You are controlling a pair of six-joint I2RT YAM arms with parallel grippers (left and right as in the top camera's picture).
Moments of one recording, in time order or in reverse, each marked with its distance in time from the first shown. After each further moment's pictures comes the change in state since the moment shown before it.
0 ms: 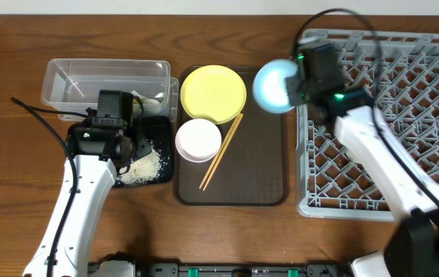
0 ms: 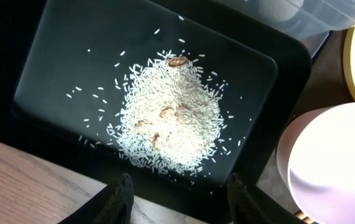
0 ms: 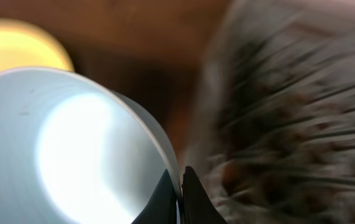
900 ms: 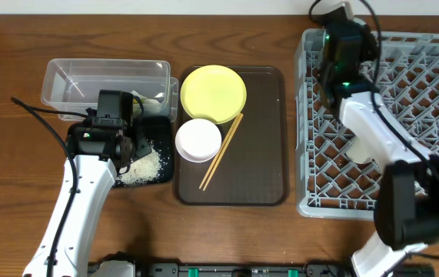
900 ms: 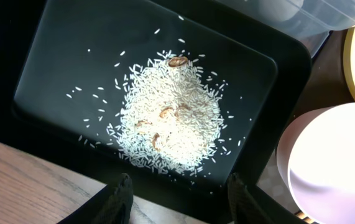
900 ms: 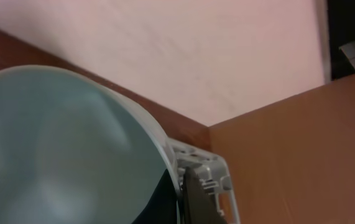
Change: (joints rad) left arm 0.000 0.000 0.000 0.000 0.000 0.000; right arm -0.130 0.224 0.000 0.647 0.541 -0.700
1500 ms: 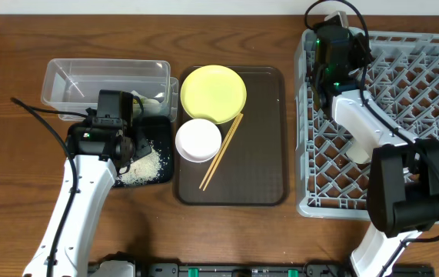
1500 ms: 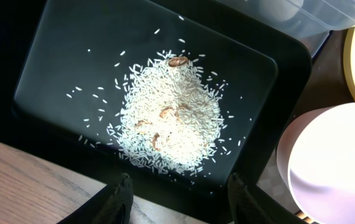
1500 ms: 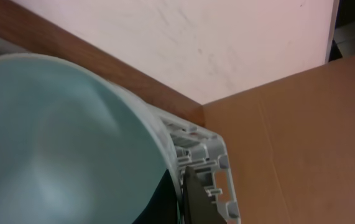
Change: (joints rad) left arm 0.000 0.000 0.000 0.000 0.000 0.000; right arm 0.011 0.077 0.006 -0.012 0.113 0.008
